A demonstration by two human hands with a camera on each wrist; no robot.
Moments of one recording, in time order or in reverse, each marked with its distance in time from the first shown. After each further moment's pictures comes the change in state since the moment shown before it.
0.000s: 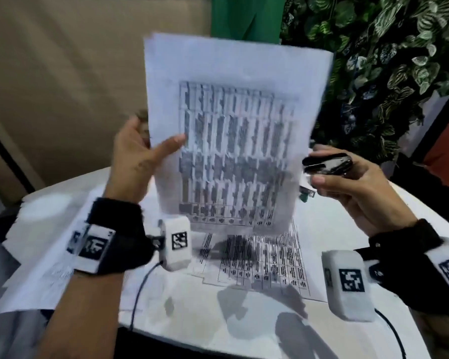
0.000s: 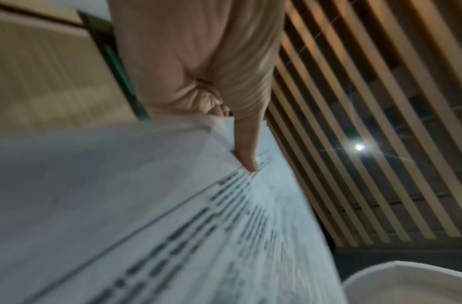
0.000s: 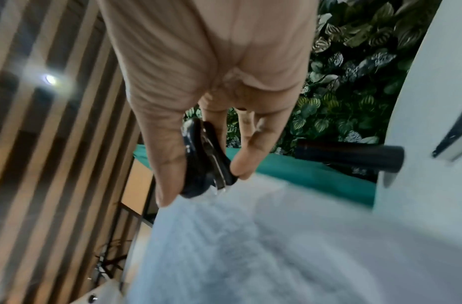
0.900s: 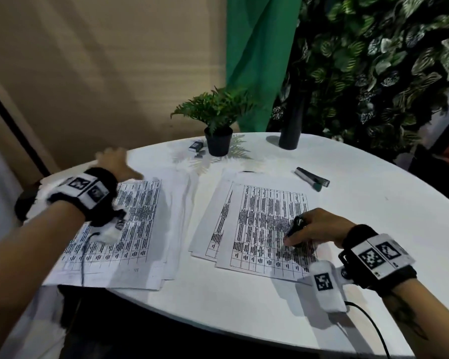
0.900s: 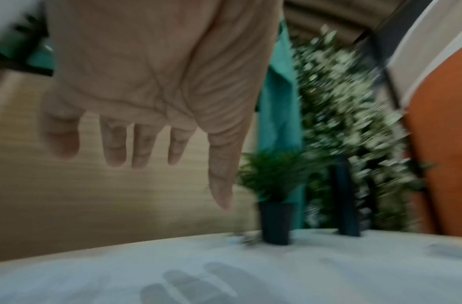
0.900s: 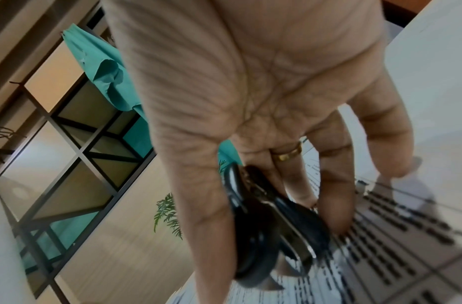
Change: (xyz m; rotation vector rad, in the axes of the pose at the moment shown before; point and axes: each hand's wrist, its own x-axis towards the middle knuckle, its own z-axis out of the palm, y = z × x) left_hand 0.050 -0.105 -0.125 1.525 -0.243 -0.613; right_hand 0.005 0.108 -0.006 -0.738 -0.258 0.748
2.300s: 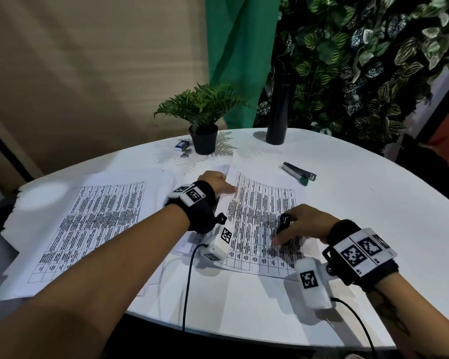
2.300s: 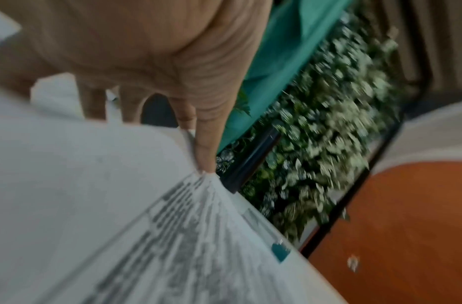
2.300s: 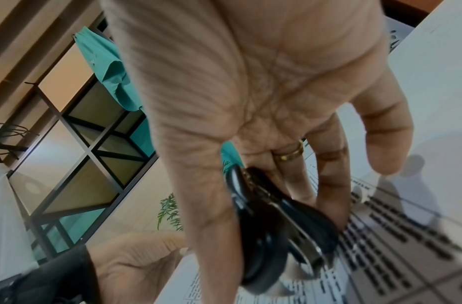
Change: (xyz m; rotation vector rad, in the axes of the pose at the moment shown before) left_hand -0.057 0.192 0.072 -0.838 -0.409 0.139; right_hand 0.004 0.004 0.000 -0.075 -0.001 -0.046
